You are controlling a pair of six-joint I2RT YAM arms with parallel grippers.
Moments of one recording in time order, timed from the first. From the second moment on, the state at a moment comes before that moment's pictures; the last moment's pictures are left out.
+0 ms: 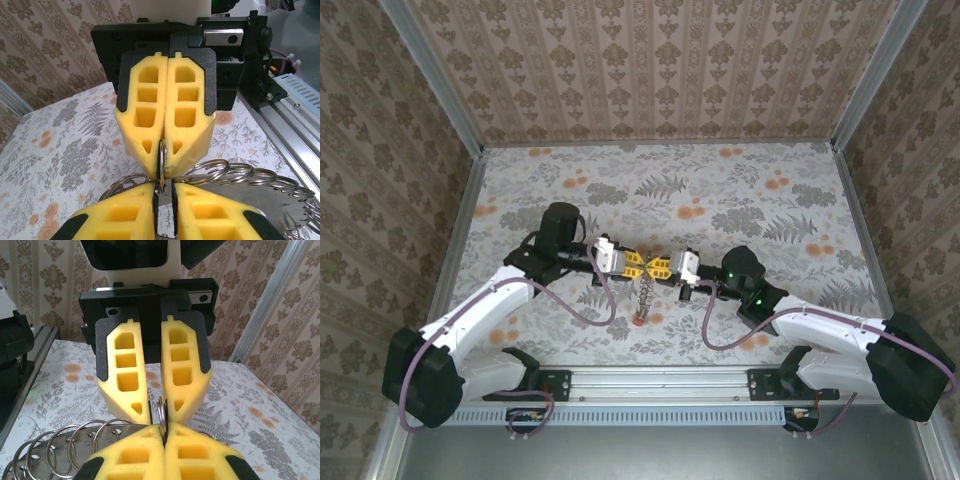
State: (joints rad) left arm -0.58 1.15 0.79 -0.22 1.04 0.88; right arm 0.76 1.13 0.46 0.65 -0.46 -0.33
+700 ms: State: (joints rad) left arm -0.58 1.17 0.81 -0.28 1.02 0.91; right arm 0.76 1.13 0.48 0.58 -0.45 -0.39
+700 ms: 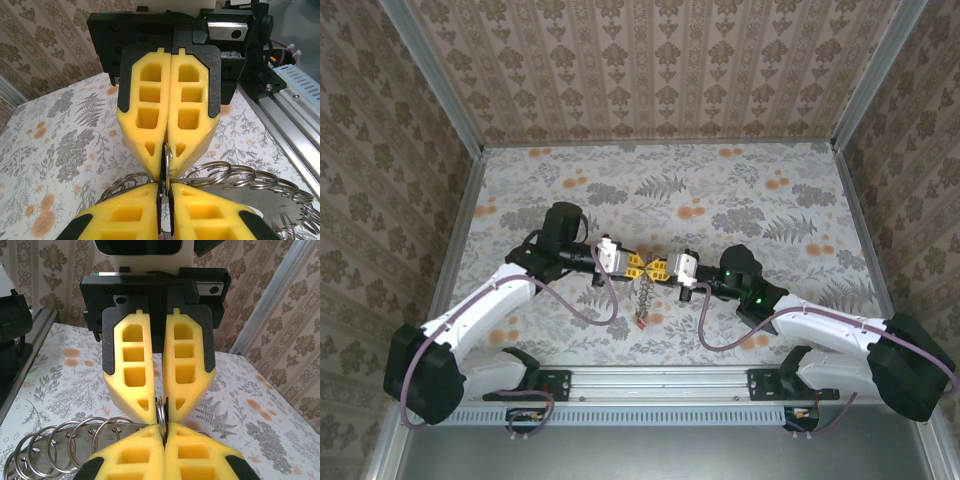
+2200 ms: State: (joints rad) left arm -0.59 1.21 0.86 -0.28 0.98 0.93; right arm 0.76 1.13 0.48 0.55 -0.34 -0.41
